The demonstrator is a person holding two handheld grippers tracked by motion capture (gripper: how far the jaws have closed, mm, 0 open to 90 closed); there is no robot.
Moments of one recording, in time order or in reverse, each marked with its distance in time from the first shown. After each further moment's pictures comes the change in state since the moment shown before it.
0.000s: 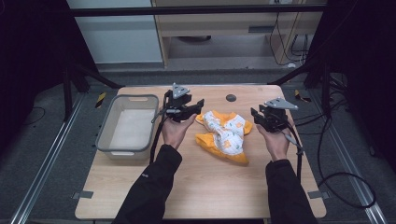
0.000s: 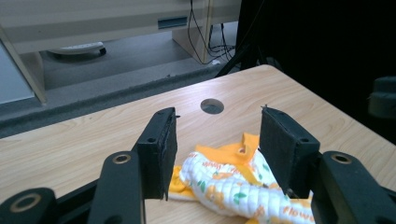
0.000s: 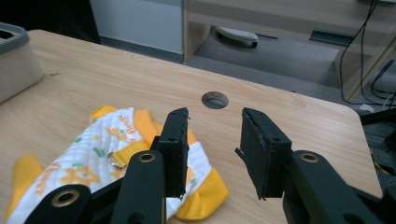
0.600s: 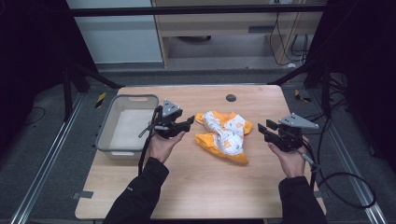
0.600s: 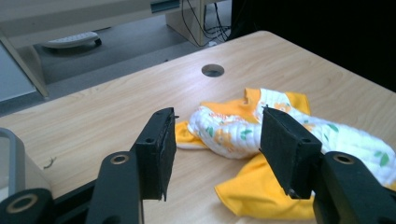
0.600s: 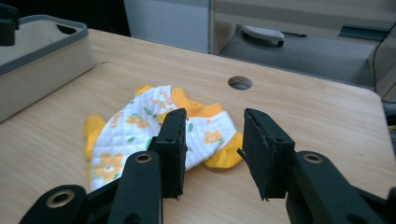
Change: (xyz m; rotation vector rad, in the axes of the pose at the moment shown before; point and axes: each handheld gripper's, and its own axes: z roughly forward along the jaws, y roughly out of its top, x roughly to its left) left arm 0.008 -0.044 -0.032 0.055 -0.032 0.077; right arm 0.001 -0.027 -0.063 -0.010 0.119 0.020
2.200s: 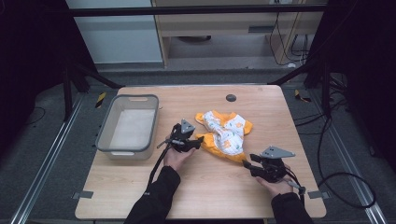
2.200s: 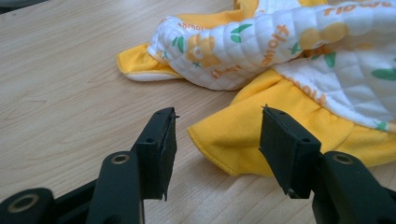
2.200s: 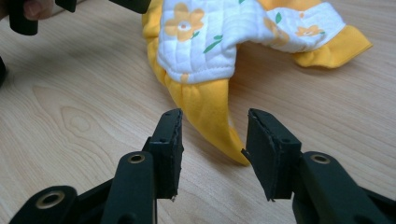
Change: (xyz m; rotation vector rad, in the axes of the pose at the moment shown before) left arm -0.014 -0.075 0.080 0.158 -0.064 0.057; right arm 0.039 -0.091 0.016 0.189 0.185 -0.054
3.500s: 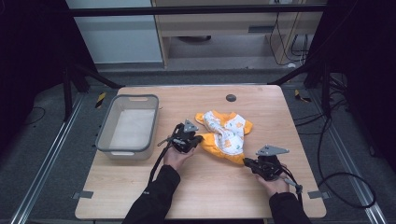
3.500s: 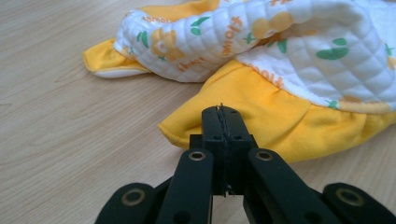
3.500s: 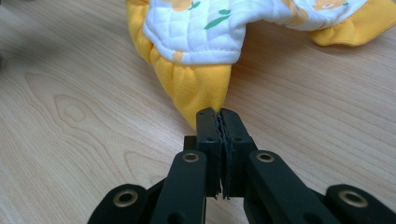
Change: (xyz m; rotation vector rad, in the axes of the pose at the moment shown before) left arm -0.009 0.013 -0.013 0.077 -0.094 0.041; right arm -0.003 0.000 0.013 0.078 0.027 0.024
